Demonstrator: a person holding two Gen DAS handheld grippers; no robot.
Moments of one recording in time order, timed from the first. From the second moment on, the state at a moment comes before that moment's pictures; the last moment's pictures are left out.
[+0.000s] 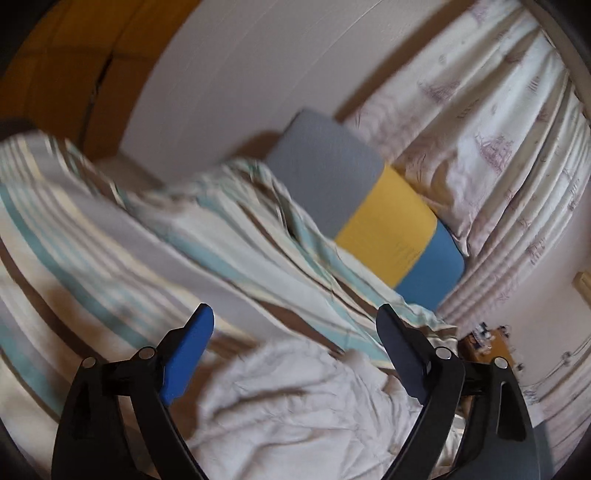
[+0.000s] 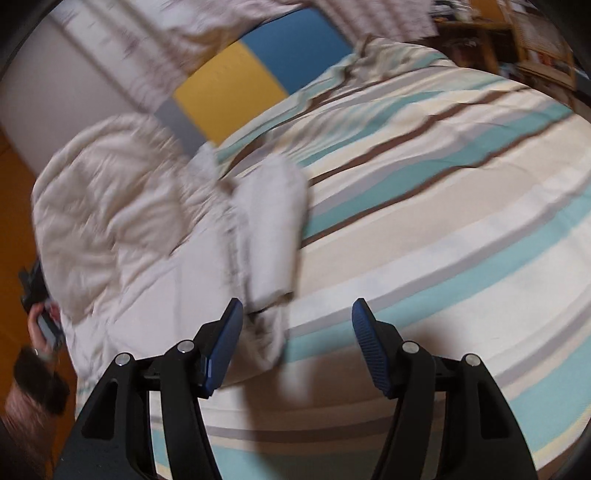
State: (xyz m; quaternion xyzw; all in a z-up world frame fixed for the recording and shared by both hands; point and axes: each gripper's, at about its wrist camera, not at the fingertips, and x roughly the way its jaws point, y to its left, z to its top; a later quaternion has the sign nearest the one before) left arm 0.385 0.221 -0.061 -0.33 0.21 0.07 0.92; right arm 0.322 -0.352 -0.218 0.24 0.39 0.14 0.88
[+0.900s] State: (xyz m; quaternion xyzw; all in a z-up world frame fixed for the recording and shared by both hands) left arm 0.358 0.171 -0.176 -0.18 0.41 -0.05 0.89; right arm 0.424 -0.330 -0.232 0.24 0.42 0.16 0.86
